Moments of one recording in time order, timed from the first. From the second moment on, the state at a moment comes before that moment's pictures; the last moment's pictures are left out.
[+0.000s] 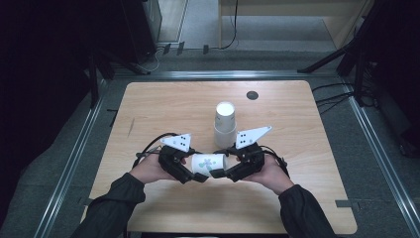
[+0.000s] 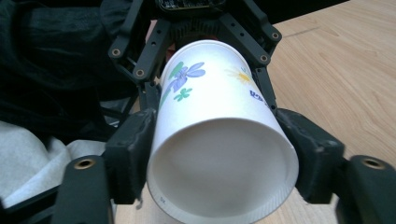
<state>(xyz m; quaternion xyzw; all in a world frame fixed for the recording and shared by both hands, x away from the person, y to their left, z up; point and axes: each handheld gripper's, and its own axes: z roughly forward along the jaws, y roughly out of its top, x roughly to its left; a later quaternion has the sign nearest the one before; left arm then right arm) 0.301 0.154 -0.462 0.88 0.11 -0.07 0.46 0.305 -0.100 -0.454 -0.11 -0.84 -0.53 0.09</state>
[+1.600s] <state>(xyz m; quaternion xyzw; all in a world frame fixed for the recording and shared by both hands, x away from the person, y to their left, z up) 0.307 0.161 -0.428 0.94 0.09 -0.03 0.31 0.305 -0.103 -0.462 -0.12 -0.87 -0.47 0.05</state>
